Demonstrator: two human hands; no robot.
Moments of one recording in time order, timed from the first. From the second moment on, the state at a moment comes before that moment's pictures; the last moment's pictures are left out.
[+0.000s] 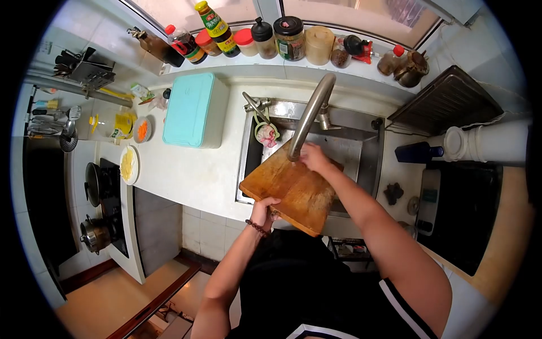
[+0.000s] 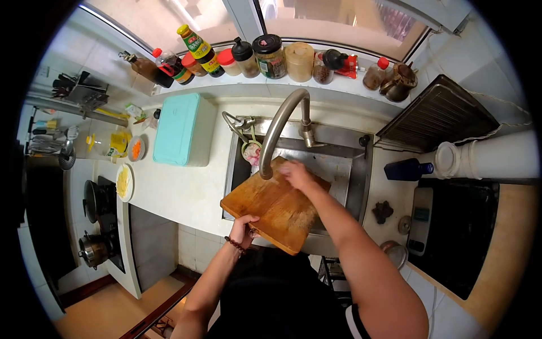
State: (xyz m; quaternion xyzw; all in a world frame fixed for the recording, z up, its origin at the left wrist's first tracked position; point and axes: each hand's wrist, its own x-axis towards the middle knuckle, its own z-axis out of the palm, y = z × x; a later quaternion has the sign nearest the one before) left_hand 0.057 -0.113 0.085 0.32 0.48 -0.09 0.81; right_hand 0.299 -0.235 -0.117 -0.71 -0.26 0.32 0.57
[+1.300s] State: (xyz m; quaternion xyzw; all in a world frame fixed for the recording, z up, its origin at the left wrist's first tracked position) left_hand -0.027 -0.104 0.157 0.35 0.52 0.02 0.78; right_hand 0.285 -0.266 -0.053 -0.82 -0.27 0.26 0.43
